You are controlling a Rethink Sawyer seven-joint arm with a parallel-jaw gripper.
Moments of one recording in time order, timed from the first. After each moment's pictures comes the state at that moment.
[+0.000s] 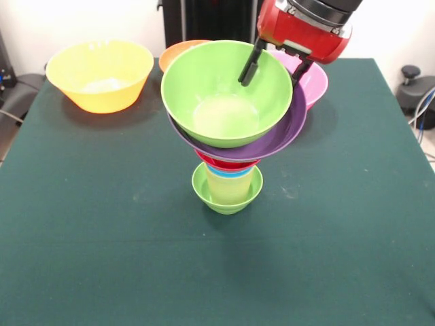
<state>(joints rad) 0.02 -0.60 -0.06 1.24 -0.41 0.96 2.04</state>
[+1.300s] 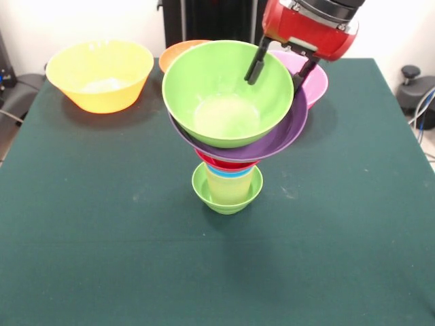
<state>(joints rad) 0.02 -0.61 -0.07 1.24 -0.37 0.96 2.04</state>
